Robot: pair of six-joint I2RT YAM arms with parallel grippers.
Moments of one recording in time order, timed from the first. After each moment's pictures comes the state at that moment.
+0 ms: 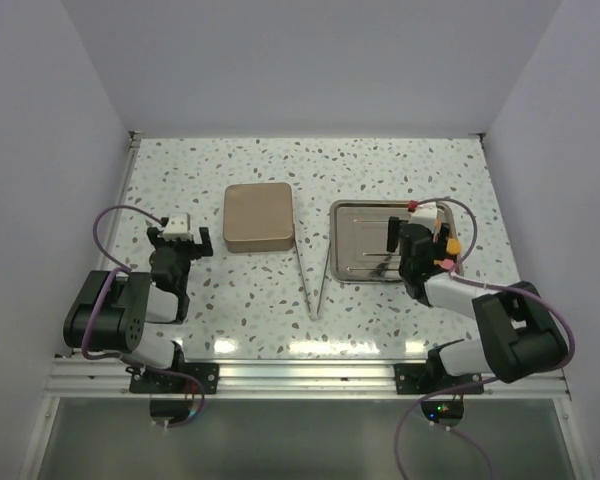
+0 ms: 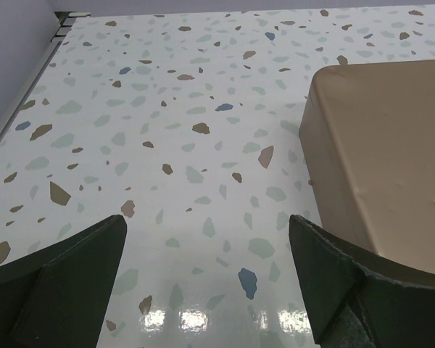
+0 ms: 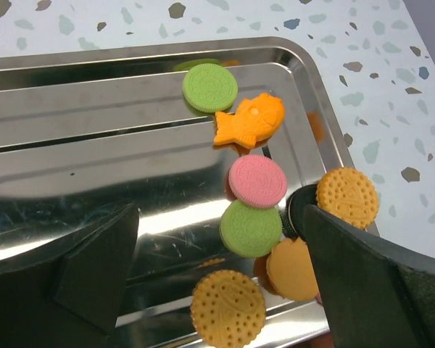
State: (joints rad) left arm -0.04 1.51 0.16 1.26 -0.09 0.04; right arm 0.35 1.34 0.43 0.44 0.64 0.11
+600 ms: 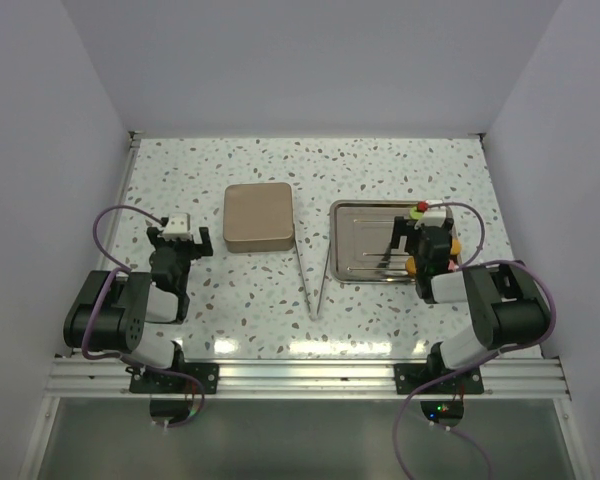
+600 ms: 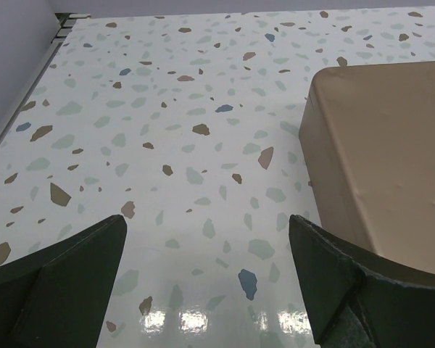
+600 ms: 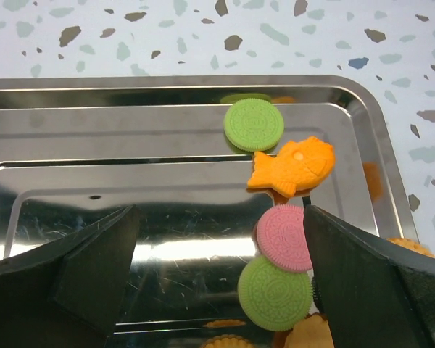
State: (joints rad) left arm -0.04 1.51 0.16 1.26 -0.09 0.04; right arm 0.13 1.54 0.35 0.87 0.22 0.03
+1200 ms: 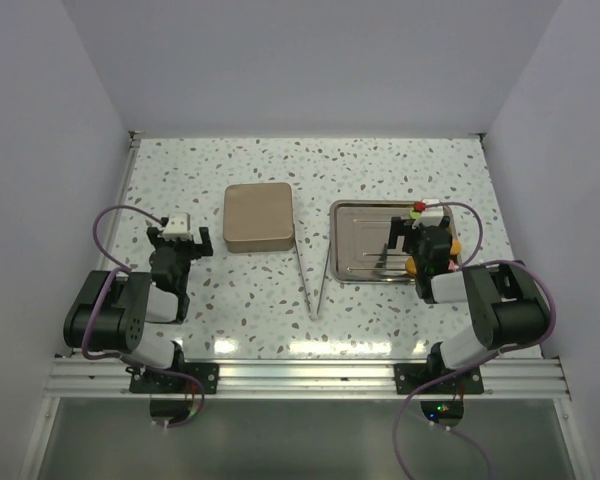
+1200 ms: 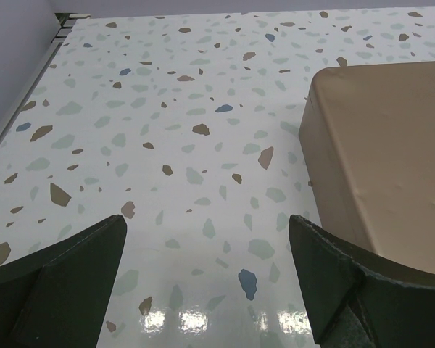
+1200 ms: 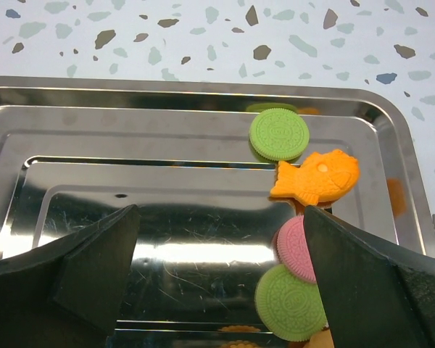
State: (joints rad) left arm -0.04 1.51 0.16 1.26 -0.09 0.04; right arm 0.13 1.54 0.35 0.90 0.14 0.02
